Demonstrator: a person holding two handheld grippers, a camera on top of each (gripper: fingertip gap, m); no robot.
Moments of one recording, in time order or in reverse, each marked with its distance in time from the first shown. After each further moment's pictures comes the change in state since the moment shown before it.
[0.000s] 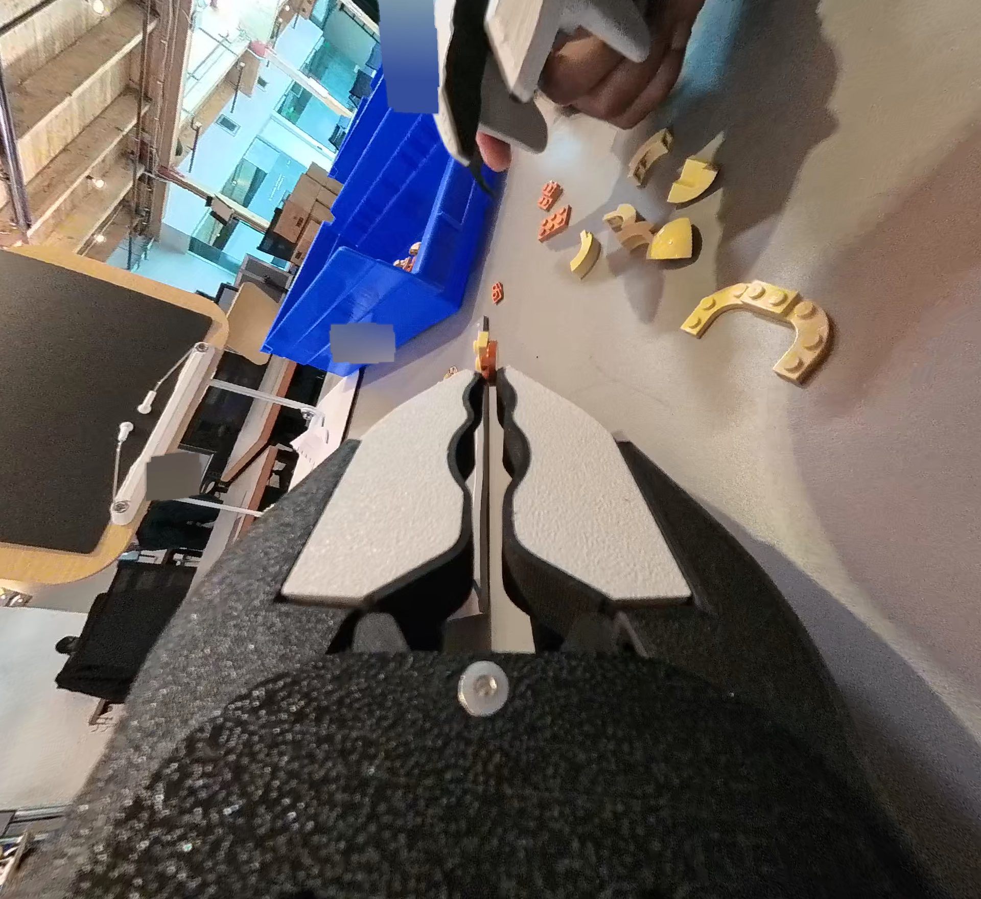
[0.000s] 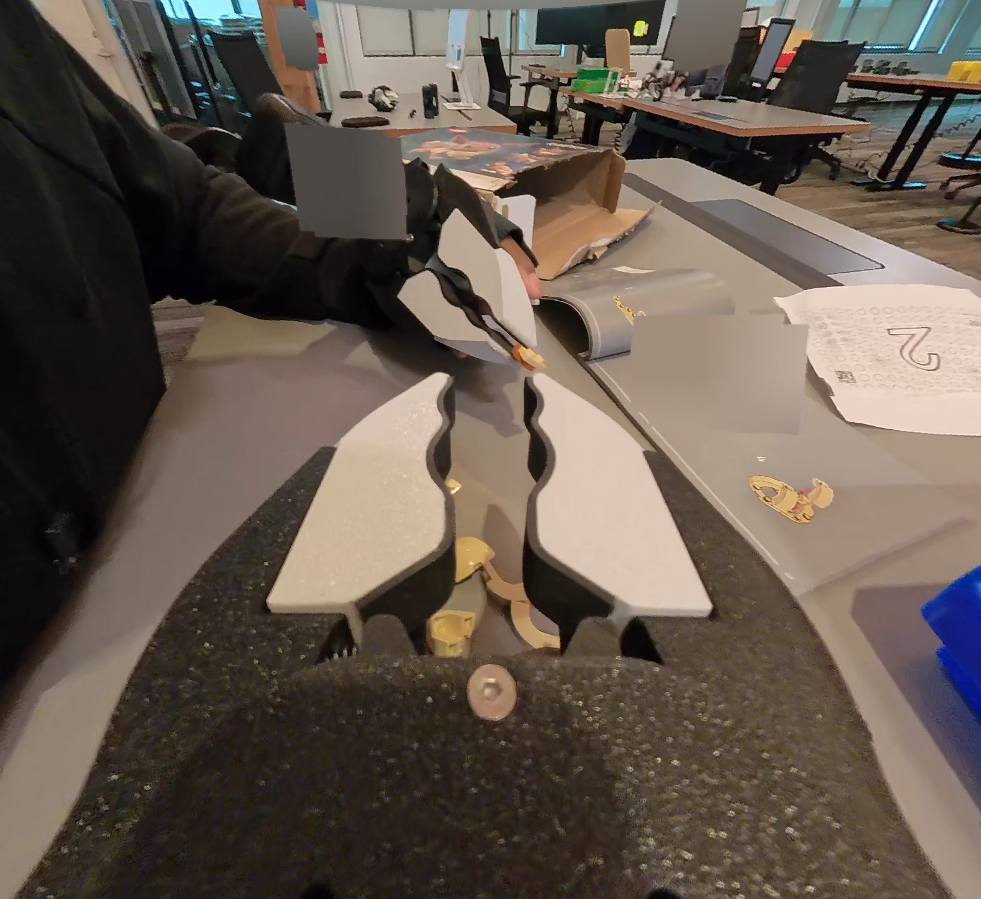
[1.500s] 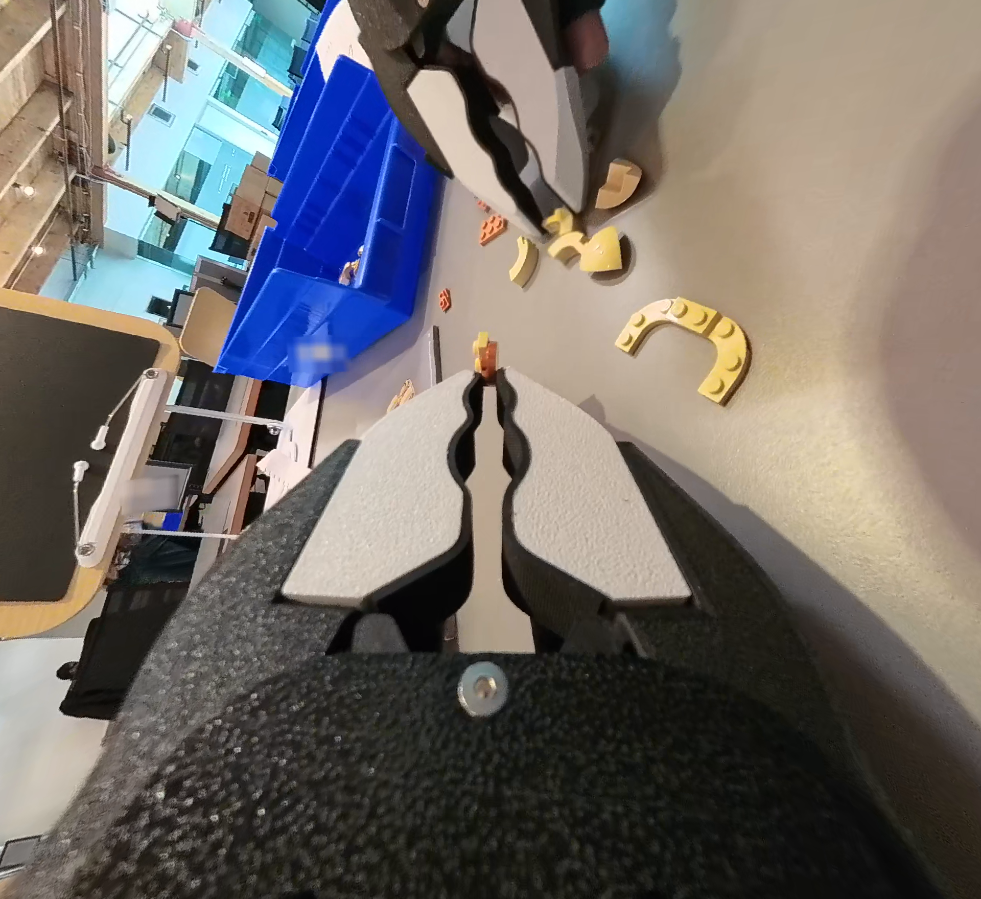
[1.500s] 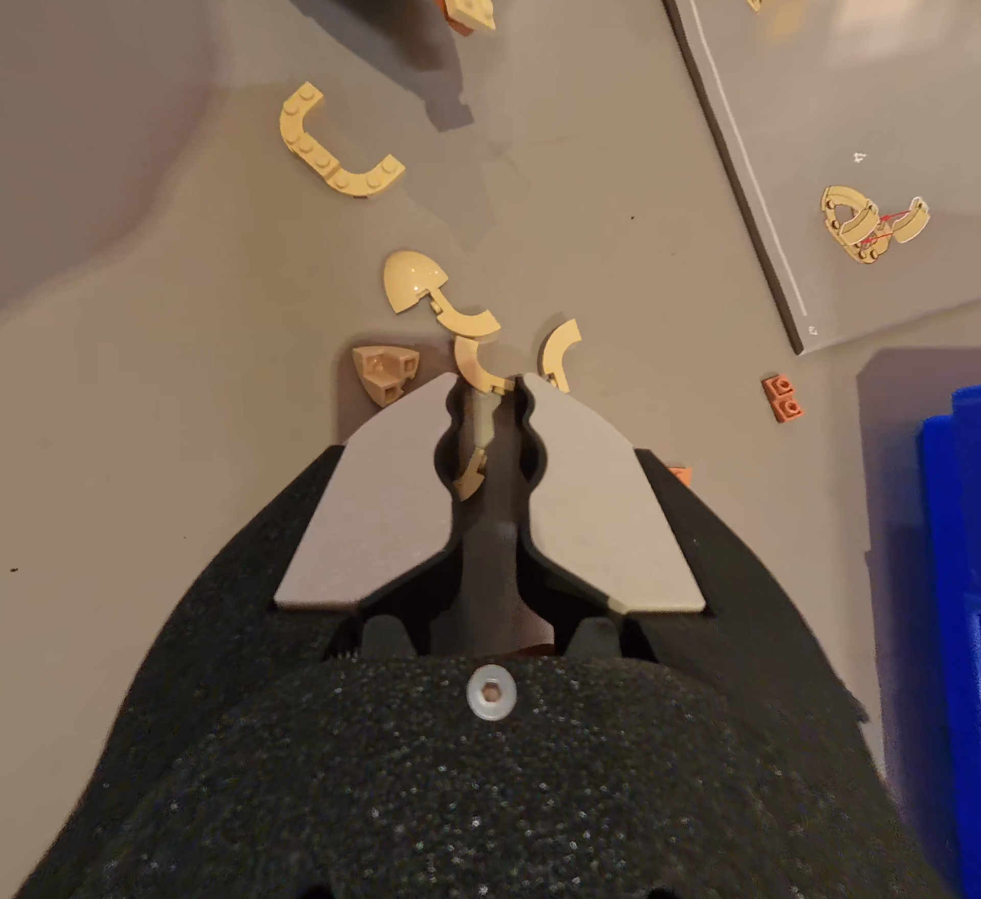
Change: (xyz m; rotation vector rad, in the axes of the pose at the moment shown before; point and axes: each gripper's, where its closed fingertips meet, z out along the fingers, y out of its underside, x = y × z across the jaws) left arm 0.025 -0.008 0.010 -0.051 0.090 0.060; right arm 0.019 0.105 -0.038 -0.738 -0.007 -0.073
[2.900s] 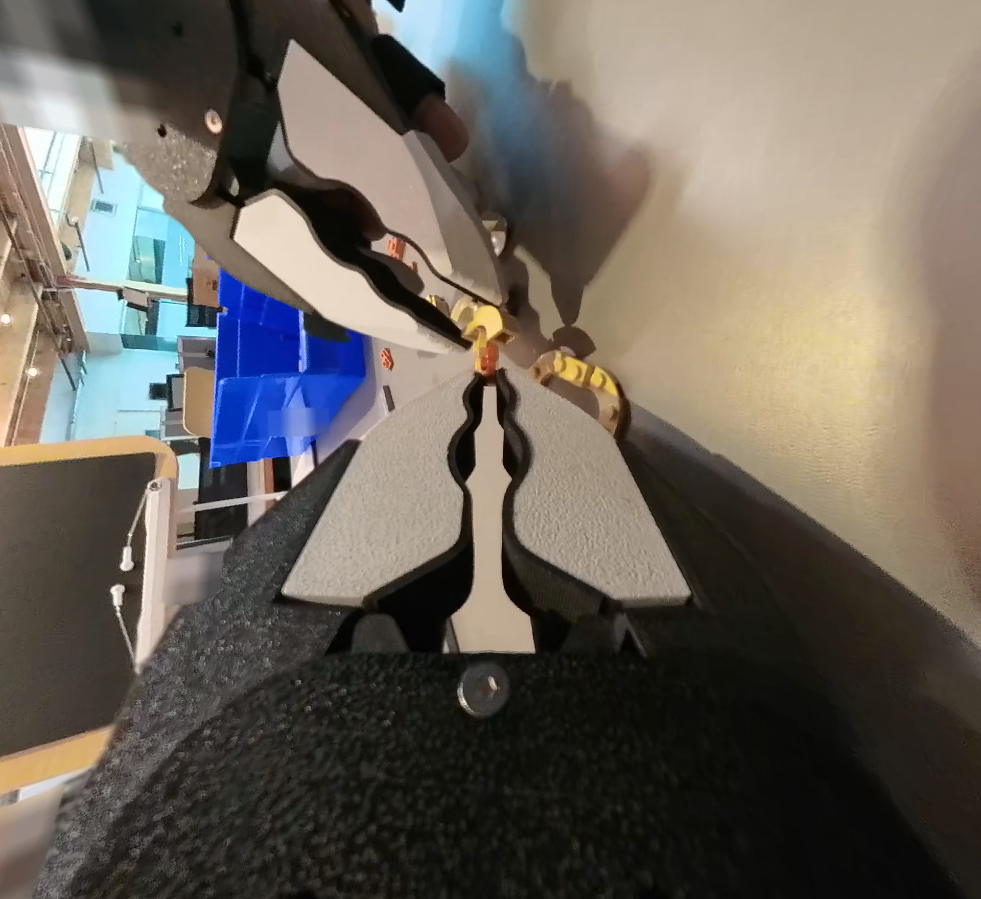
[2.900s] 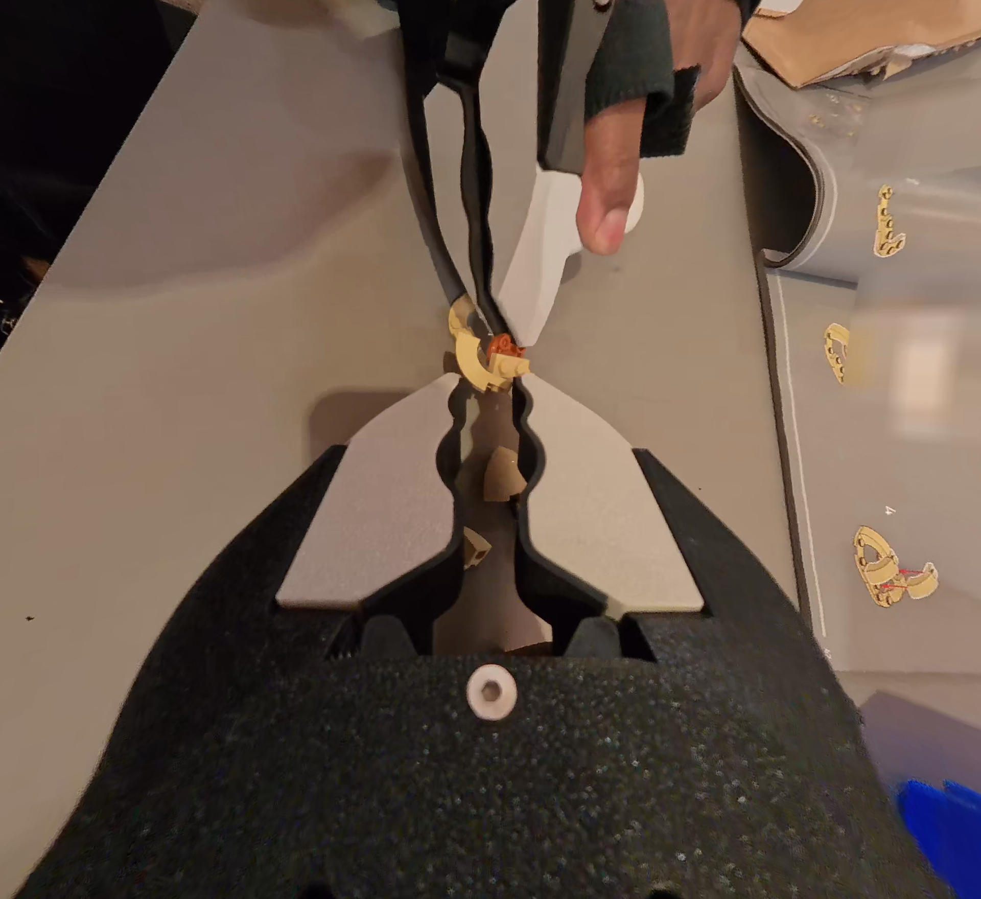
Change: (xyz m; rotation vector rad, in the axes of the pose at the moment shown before) left arm 0.038 -0.025 0.006 -0.031 0.132 0.254; right arm -0.048 -0.066 0.015 0.211 -0.173 -0.347
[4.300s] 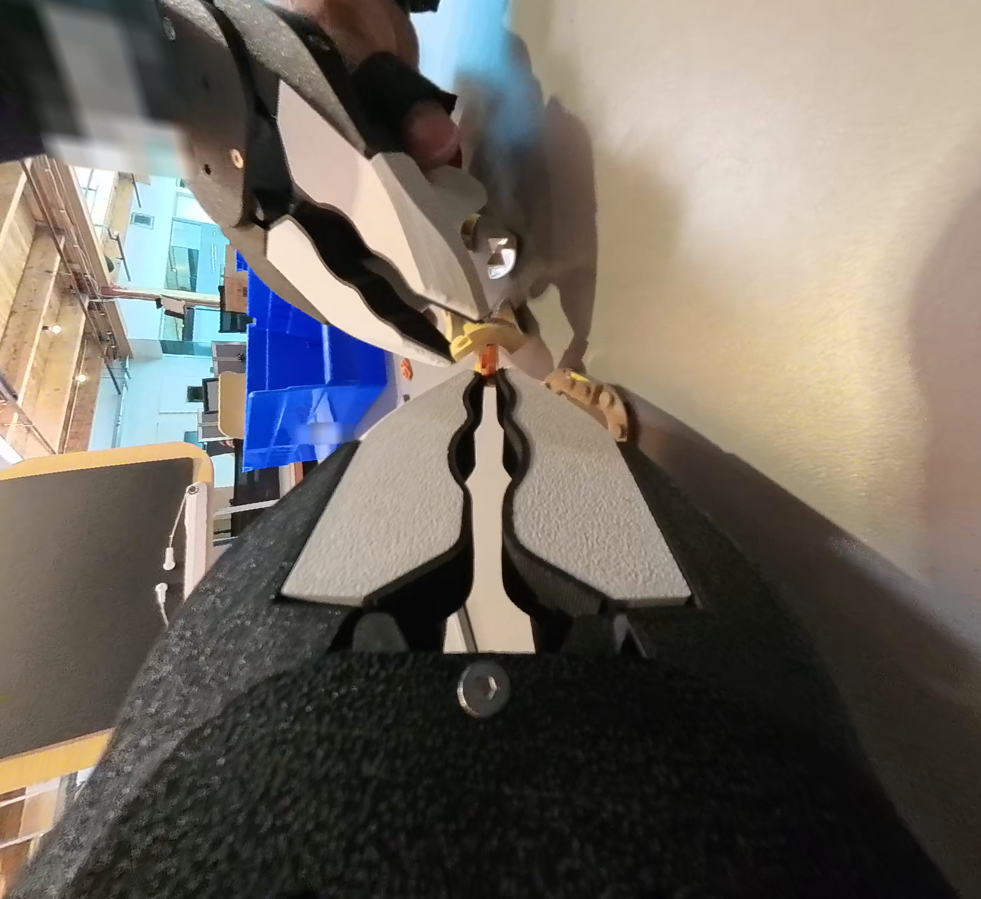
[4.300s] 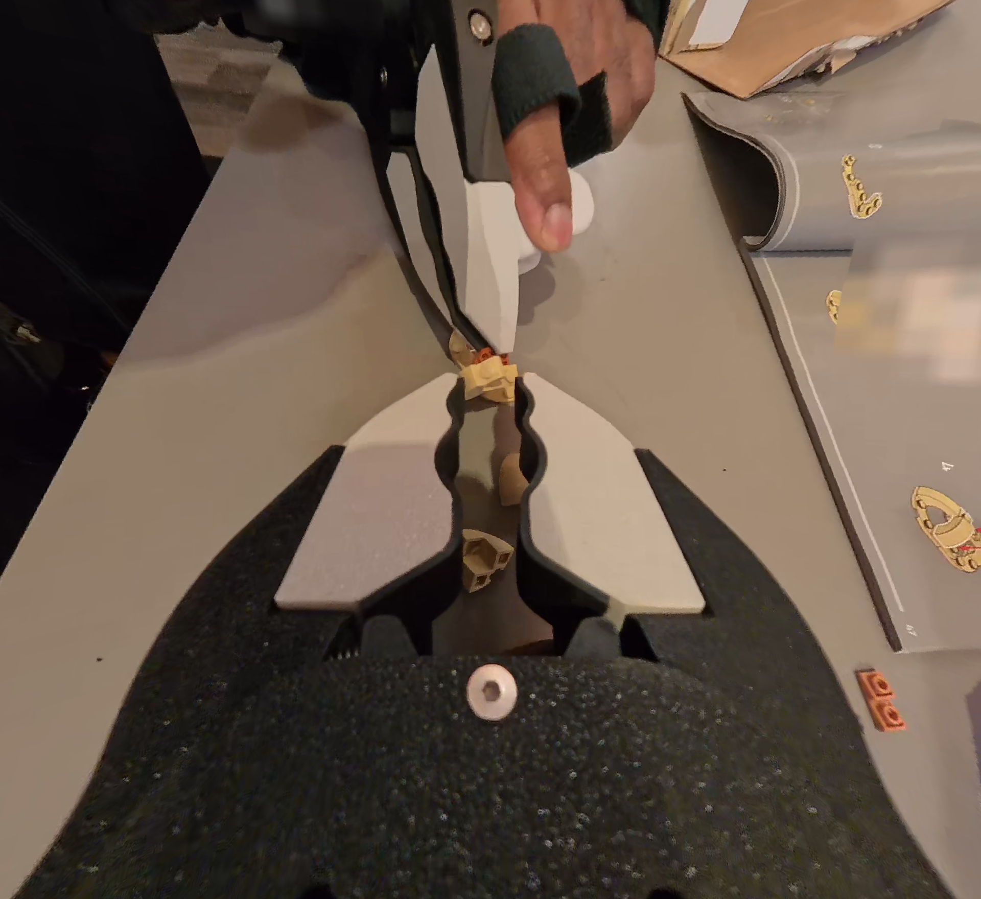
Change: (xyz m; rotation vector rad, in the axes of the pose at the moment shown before) left arm -0.004 -0.008 0.000 -0.008 -0.039 0.044; right arm 0.001 -0.007 -0.009 0.145 -0.002 0.180
